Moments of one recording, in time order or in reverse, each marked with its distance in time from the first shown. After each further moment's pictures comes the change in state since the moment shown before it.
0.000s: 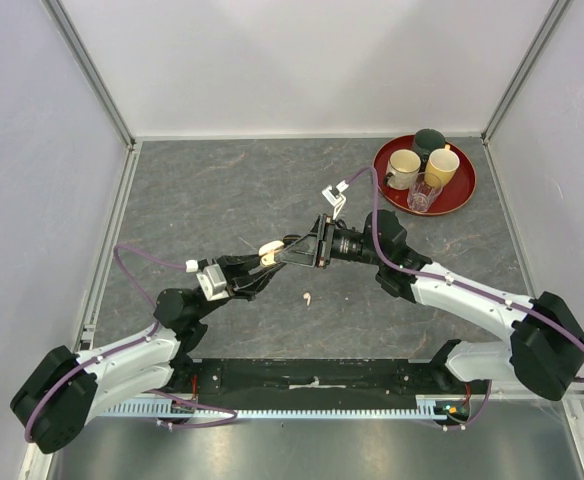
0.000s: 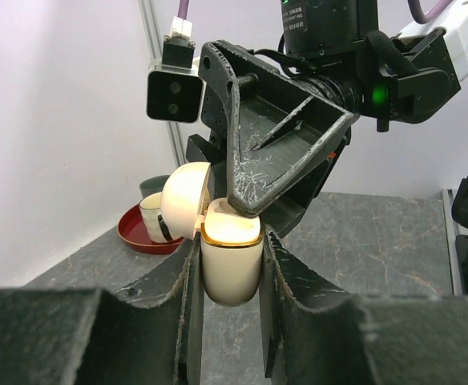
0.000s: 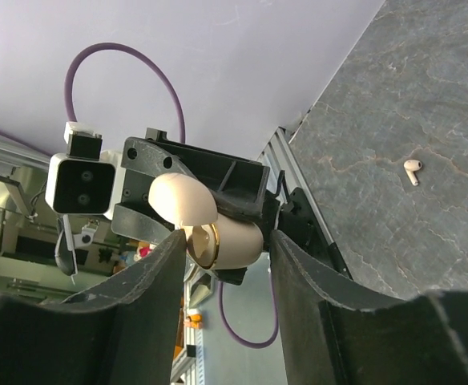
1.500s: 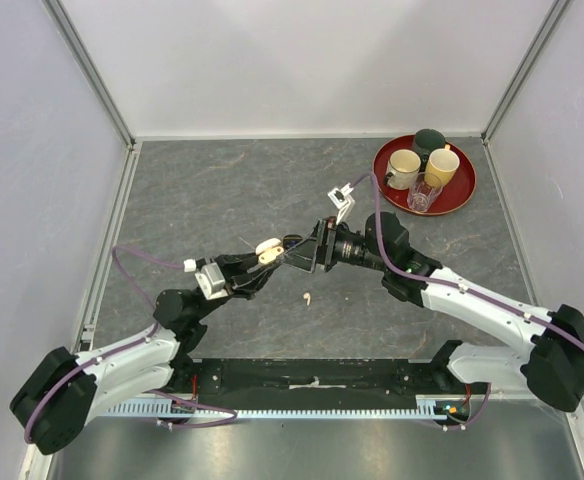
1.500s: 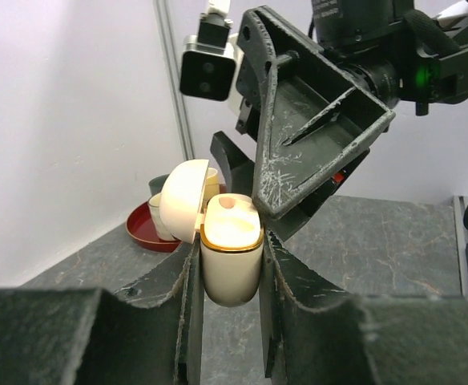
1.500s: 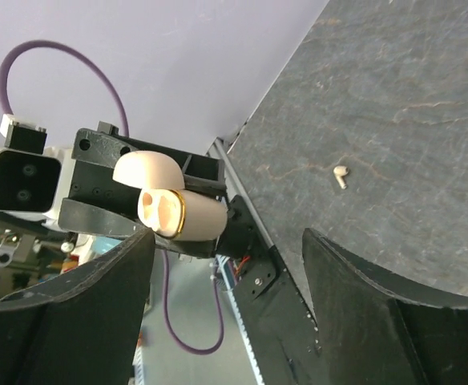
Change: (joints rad) left arm 0.000 0.002 -0.002 -0.001 -0.029 -0.003; right arm 0.031 -0.066 0.023 -0.190 0.144 -0.184
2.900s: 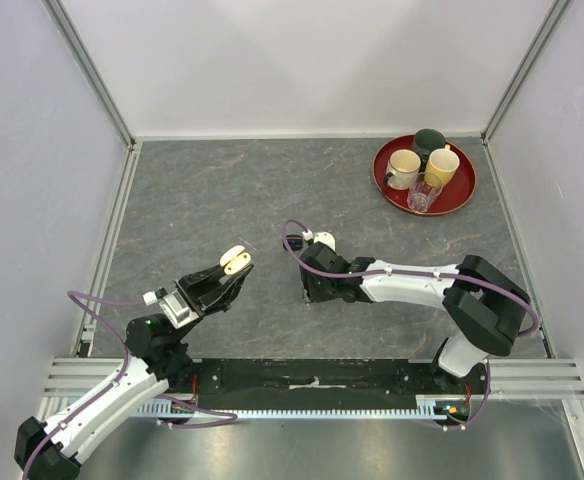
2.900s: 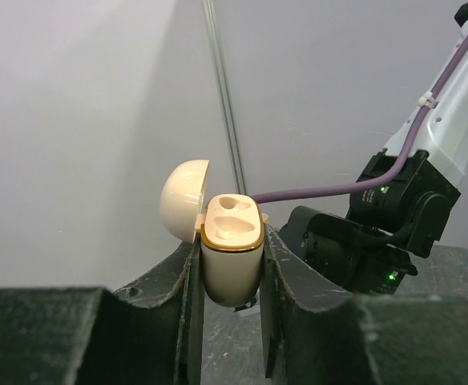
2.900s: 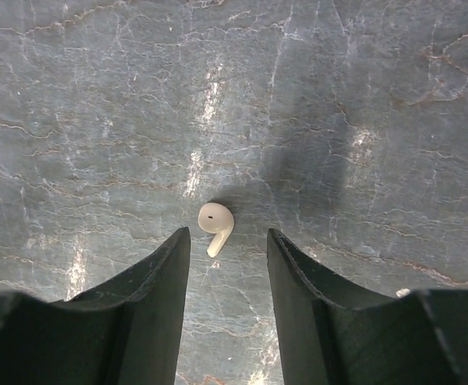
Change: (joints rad) left arm 0.000 -0.591 -0.071 -0.372 -0.129 0.087; right arm 0.164 0.409 0.095 -0.562 0.629 -0.169
